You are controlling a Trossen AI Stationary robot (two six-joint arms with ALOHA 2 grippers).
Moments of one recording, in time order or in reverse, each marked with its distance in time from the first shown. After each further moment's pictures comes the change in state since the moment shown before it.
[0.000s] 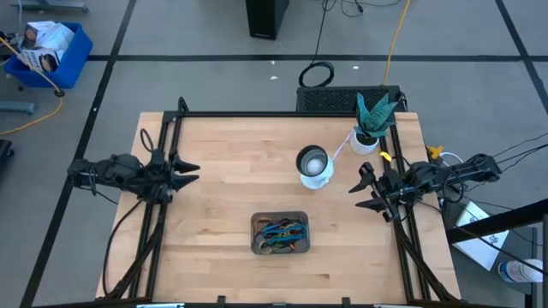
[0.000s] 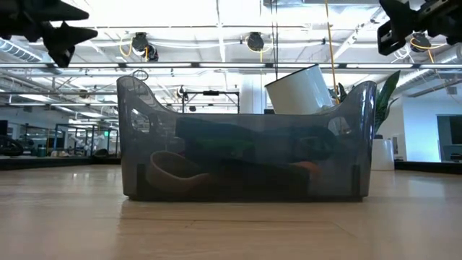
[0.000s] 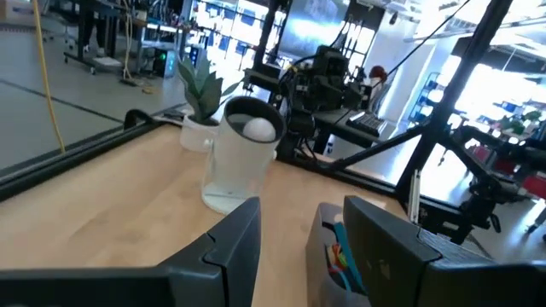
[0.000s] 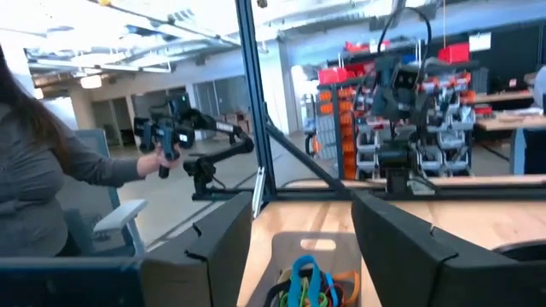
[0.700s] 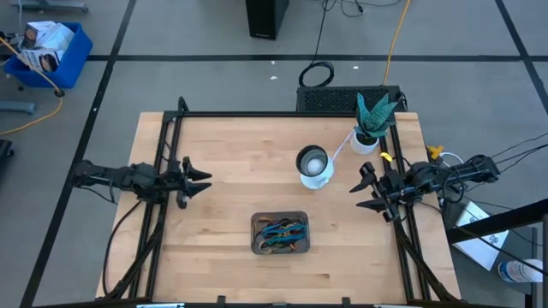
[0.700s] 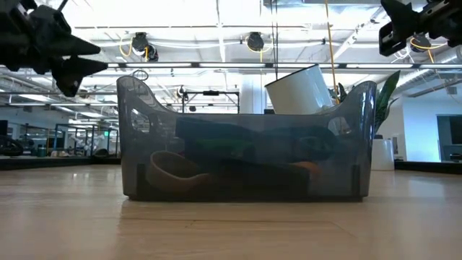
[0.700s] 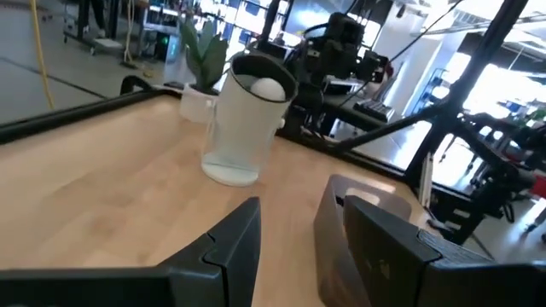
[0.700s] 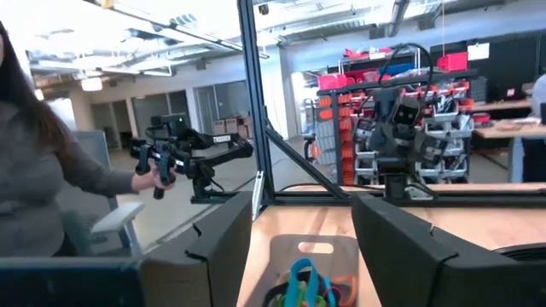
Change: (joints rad) left arm 0.000 0.000 -0.232 0.211 0.001 -0.039; right arm 0.000 -0.042 -0.022 0.003 0.001 -0.011
